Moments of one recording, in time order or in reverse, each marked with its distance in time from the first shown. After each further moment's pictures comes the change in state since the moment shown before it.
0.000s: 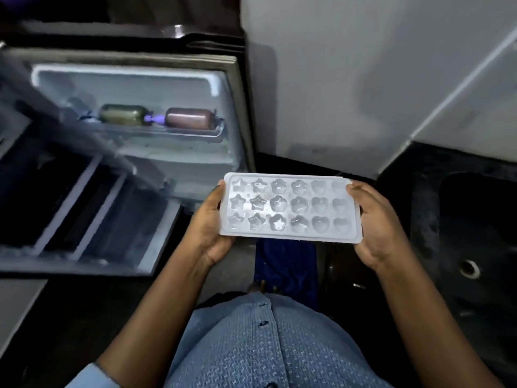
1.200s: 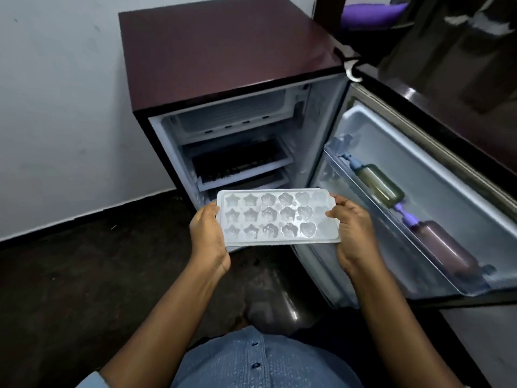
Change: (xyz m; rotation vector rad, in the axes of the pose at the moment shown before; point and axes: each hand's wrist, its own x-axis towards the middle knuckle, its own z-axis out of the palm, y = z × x) left_hand -0.081 0.139 -0.278 -0.565 1.062 0.516; right_hand 0.042 0.117 0.453 -0.421 -0.732 0.085
